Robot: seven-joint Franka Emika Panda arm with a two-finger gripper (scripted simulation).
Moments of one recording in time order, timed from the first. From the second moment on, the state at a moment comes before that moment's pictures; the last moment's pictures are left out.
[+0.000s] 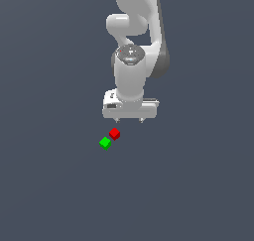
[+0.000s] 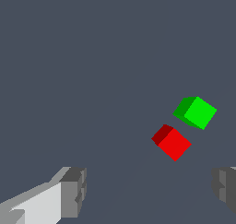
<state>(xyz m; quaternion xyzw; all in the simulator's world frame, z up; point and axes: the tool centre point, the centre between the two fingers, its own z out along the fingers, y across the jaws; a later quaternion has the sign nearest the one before) -0.010 0.010 0.169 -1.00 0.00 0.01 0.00</state>
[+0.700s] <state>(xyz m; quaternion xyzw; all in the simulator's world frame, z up) -0.009 -0.003 0.153 -1.00 0.06 0.00 0.00</state>
